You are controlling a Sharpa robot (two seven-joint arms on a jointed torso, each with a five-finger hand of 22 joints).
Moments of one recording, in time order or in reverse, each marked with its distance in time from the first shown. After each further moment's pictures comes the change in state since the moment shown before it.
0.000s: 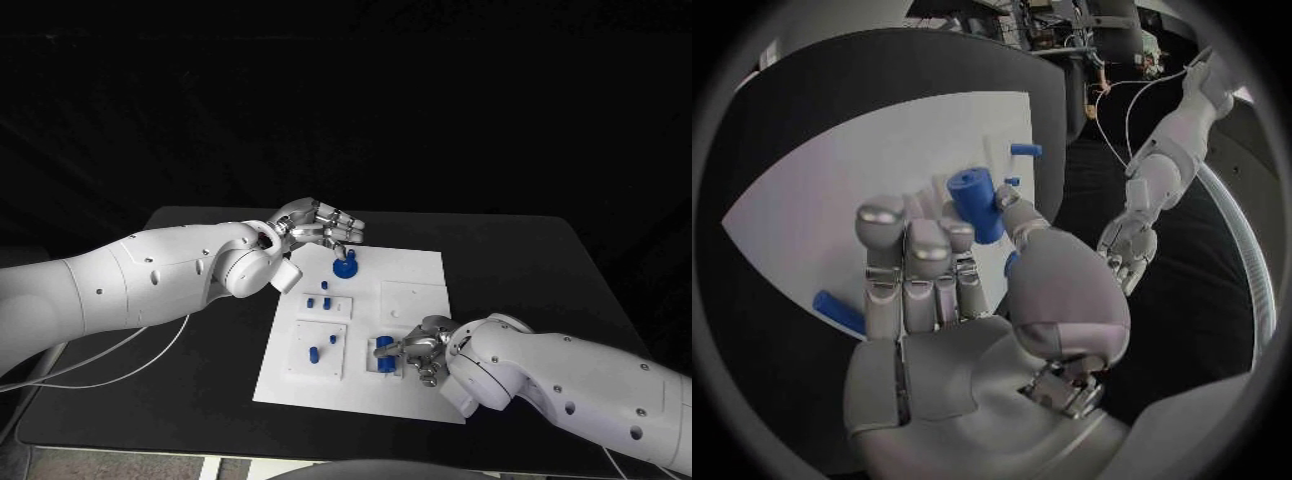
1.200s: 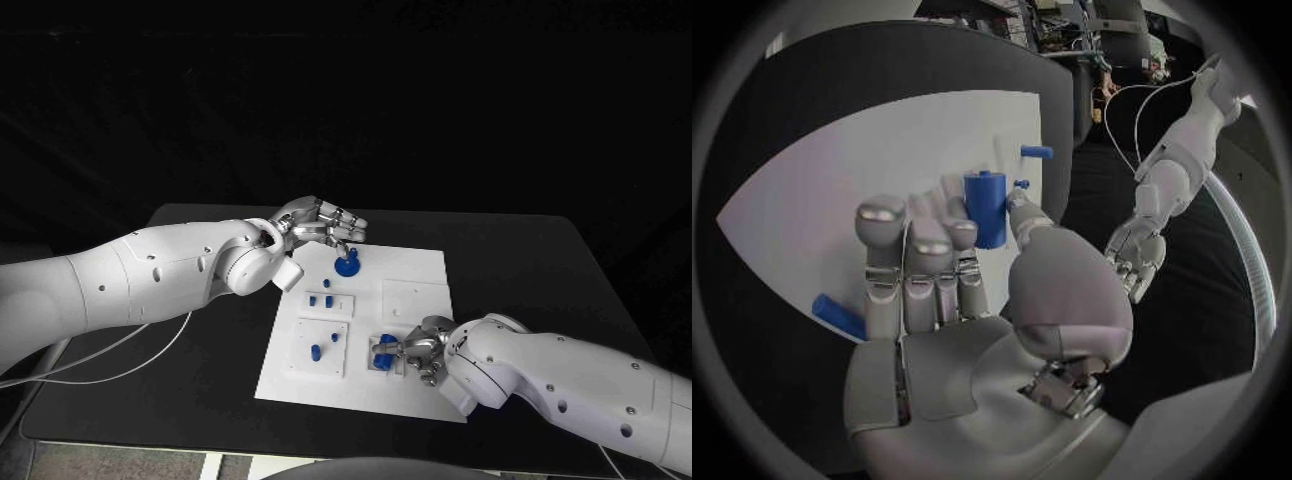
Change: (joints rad) left arm 0.000 -0.003 0.000 0.002 0.000 0.009 0.001; left_hand 0.000 0.000 0.000 0.000 0.000 -0.004 0.004 0.000 0.000 0.000 0.000 0.000 0.000 0.000 0.000 0.000 0.000 0.000 0.000 0.000 0.000 -0.003; right arm 0.002 0.025 -0.017 -0.038 -0.017 0.013 -0.001; right_hand 0.020 -0.083 -0.119 0.172 -0.006 0.023 -0.020 0.010 0.003 -0.008 0.000 -0.027 -0.021 -0.003 -0.002 -0.021 -0.008 0.000 0.000 0.000 -0.014 0.000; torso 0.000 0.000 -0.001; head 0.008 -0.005
